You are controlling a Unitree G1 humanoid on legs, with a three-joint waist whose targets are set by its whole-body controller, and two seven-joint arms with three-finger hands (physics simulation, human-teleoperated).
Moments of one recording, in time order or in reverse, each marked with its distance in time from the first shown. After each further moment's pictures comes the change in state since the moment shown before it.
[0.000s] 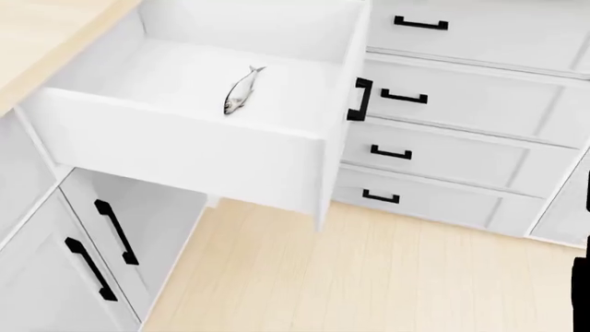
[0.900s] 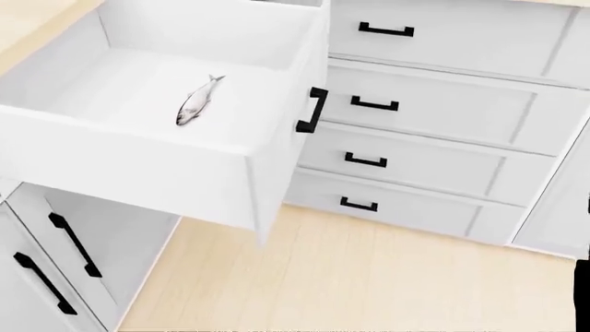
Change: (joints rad) left arm 0.005 -0.002 -0.009 0.015 0.003 0.003 -0.006; right arm 0.008 -0.002 -0.016 0.012 0.006 0.012 -0.004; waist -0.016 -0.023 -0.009
